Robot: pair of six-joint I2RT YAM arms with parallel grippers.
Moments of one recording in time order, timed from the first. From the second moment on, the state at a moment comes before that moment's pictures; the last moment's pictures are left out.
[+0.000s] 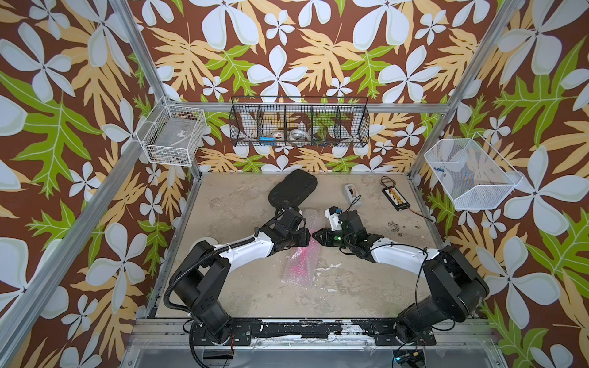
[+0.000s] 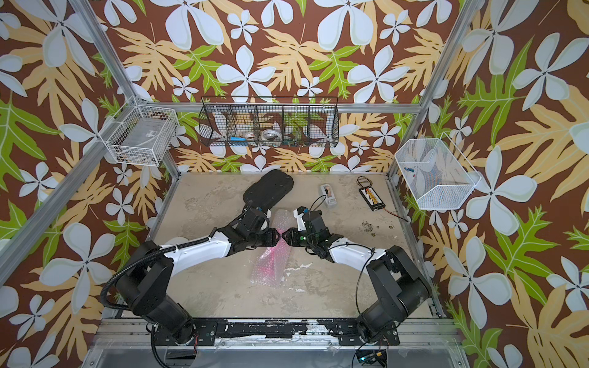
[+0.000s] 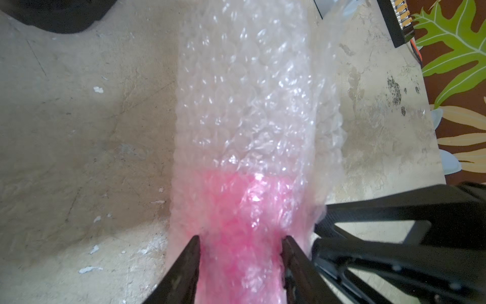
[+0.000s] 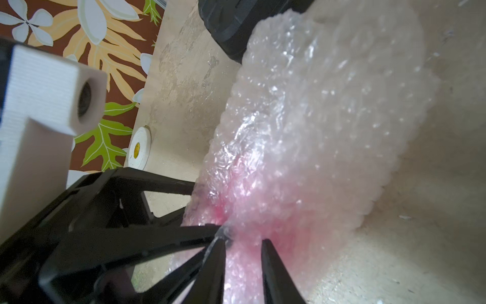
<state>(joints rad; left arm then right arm) -0.69 1.64 0.98 -0.18 0.08 -0.62 0.58 1.58 0.79 0.14 -0.35 0.65</state>
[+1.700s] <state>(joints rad) -0.68 1.60 0.94 -0.19 0.11 -0.62 0.59 1.47 0.80 0.07 -0.38 0.63</state>
